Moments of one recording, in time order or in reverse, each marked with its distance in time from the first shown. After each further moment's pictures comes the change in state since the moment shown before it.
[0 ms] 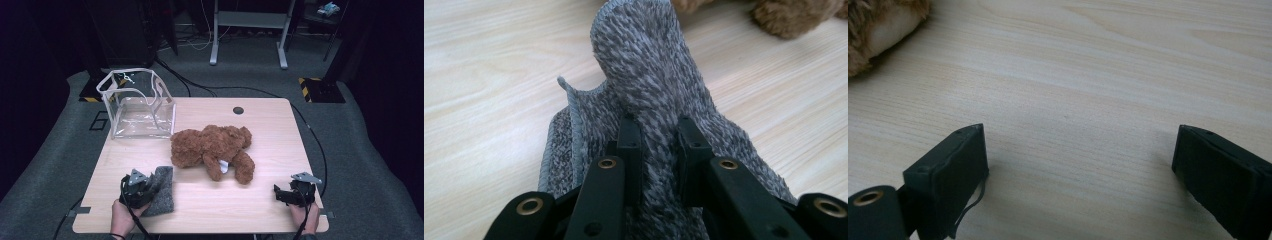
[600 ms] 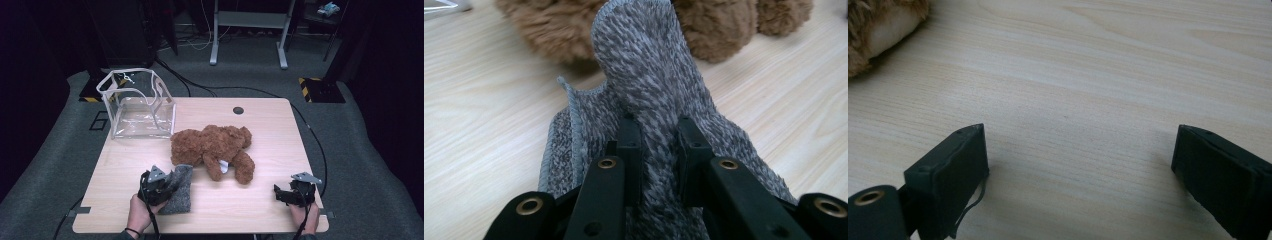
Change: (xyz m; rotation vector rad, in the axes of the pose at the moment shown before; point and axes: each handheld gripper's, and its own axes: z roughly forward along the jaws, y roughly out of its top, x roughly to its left) left arm -0.041 0.026 0.019 -0.003 -0.108 0.089; right arm 0.000 0.000 0.000 -0.001 -0.002 0.001
